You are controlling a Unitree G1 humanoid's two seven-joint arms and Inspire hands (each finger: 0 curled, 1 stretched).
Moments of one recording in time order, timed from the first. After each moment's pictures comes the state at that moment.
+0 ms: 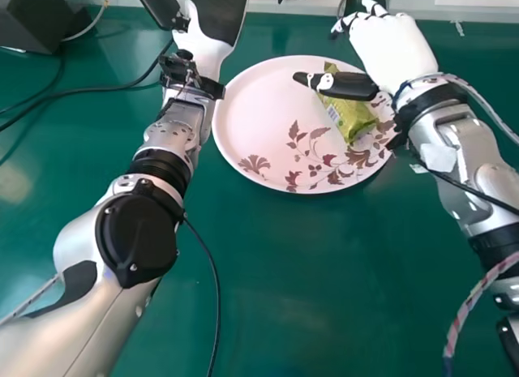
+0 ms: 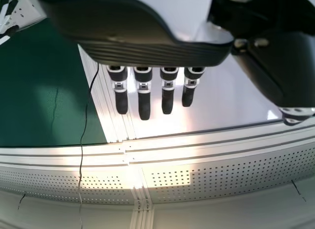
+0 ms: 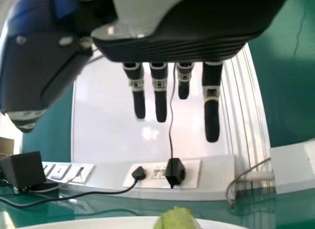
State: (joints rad) left arm -1.35 0.00 0.82 1.32 -0.79 0.03 -0.90; right arm -0.74 -0.62 0.26 0.18 -0.87 -0.01 0.03
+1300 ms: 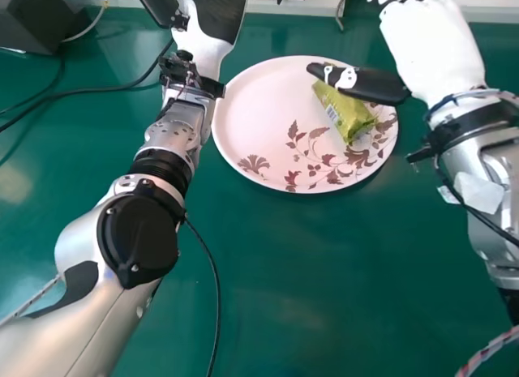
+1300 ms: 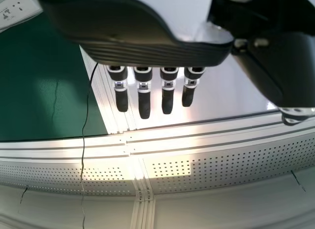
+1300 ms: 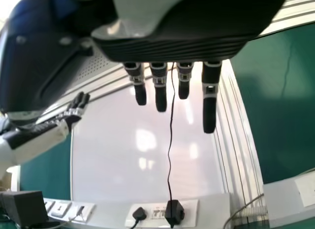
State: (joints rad) left arm -1.35 0.00 0.82 1.31 -0.79 0.02 -0.93; right arm -0.50 -0.63 0.07 -0.21 -0.87 0.05 0.08
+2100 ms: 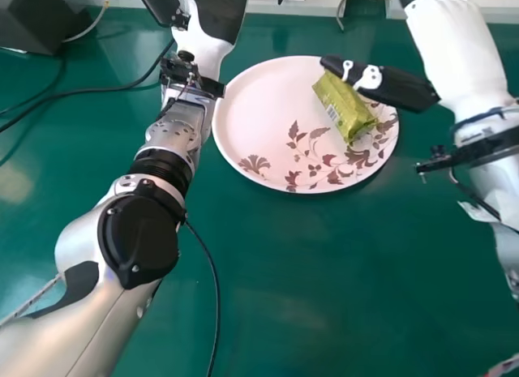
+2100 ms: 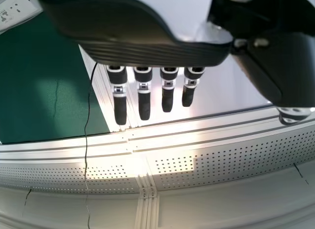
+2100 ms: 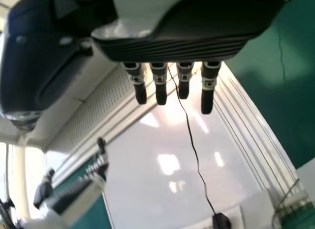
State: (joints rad) left arm -1.35 0.00 0.81 1.31 -0.77 0.00 -0.93; right arm -0.39 -0.61 -0.08 -0.20 -0.54 -0.17 0.01
